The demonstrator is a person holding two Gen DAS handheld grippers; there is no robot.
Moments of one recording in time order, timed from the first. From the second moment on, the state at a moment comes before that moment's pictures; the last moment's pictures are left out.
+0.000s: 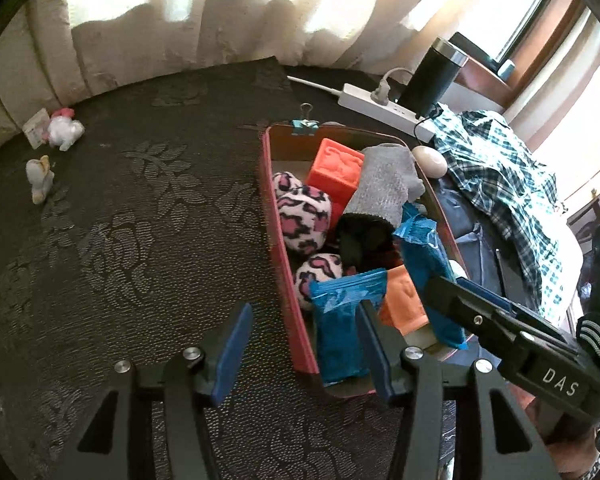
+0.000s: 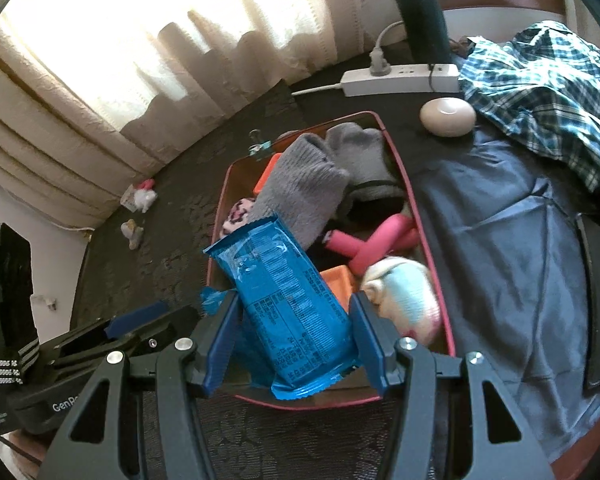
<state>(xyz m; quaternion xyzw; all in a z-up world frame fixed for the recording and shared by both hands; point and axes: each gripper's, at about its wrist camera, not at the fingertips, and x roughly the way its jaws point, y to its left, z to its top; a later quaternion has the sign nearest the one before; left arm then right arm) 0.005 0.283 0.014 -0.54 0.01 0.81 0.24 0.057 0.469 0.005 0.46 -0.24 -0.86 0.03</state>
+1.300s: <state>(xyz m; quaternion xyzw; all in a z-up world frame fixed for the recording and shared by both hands) 0.006 0.256 0.014 -0.55 0.01 0.80 0.24 0.065 0.447 -0.003 0.50 -0.15 -0.85 0.01</state>
